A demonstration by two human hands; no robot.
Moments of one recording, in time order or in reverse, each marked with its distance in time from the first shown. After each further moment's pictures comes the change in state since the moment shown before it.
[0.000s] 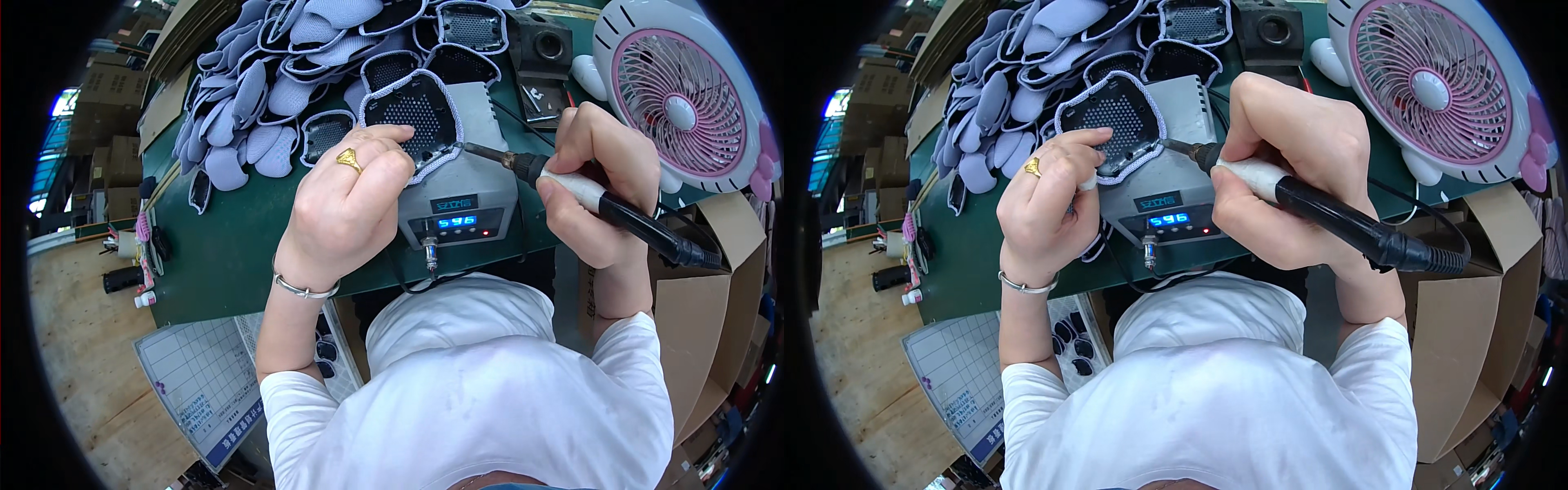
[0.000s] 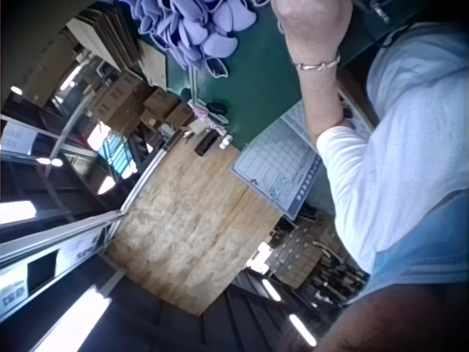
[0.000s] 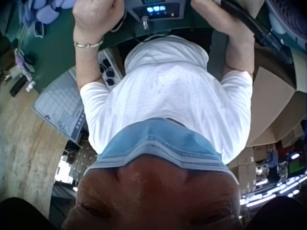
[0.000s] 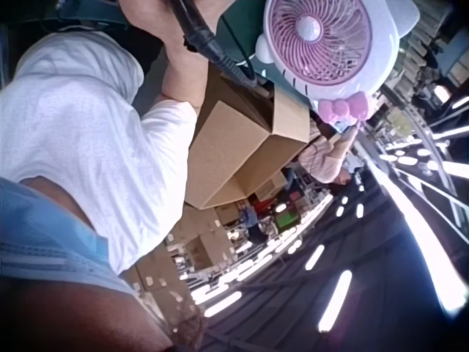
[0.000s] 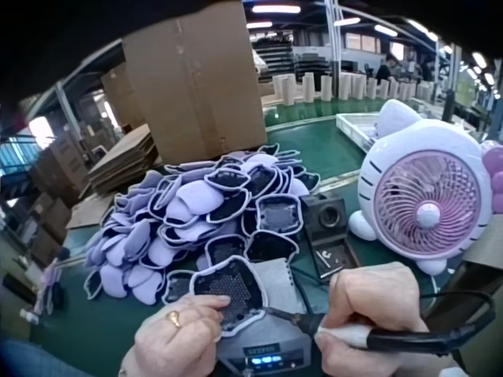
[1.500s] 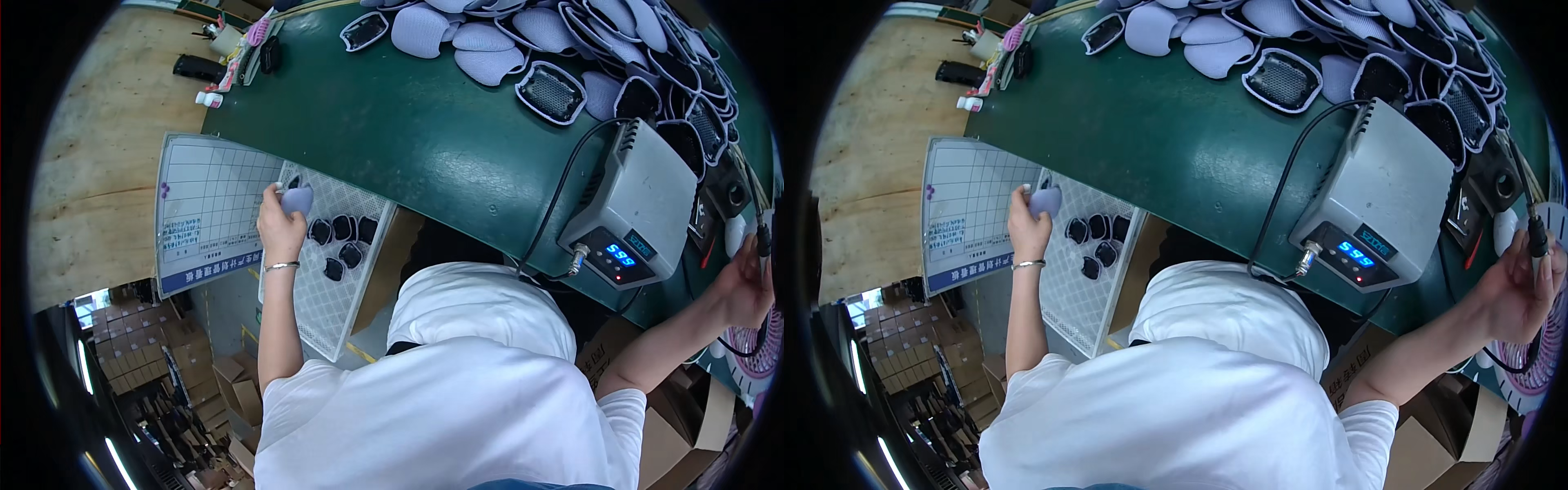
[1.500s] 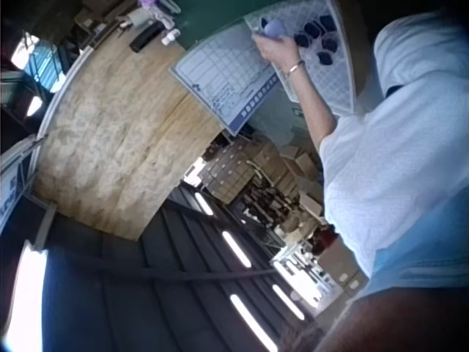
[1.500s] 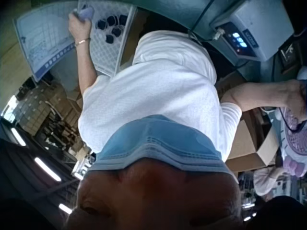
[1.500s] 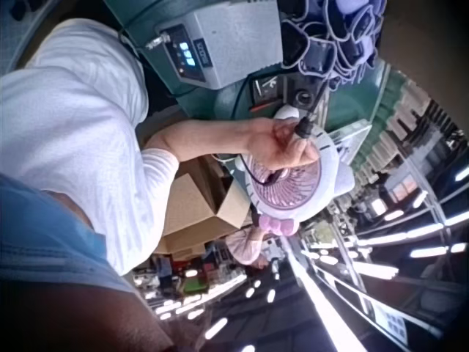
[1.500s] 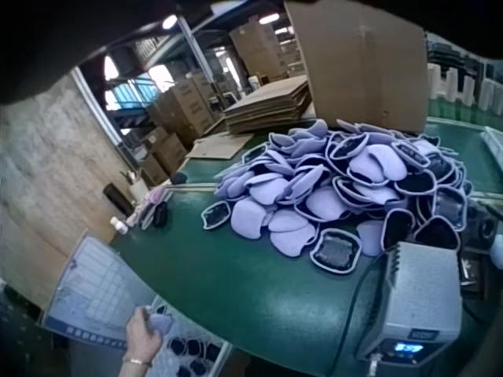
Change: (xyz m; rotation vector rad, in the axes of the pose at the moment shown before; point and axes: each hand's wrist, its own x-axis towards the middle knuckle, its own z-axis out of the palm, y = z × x) left_hand -0.360 0.067 -0.172 1.002 -0.071 -1.376; right_hand 0.038 0.063 0.003 0.525 1.001 0.329
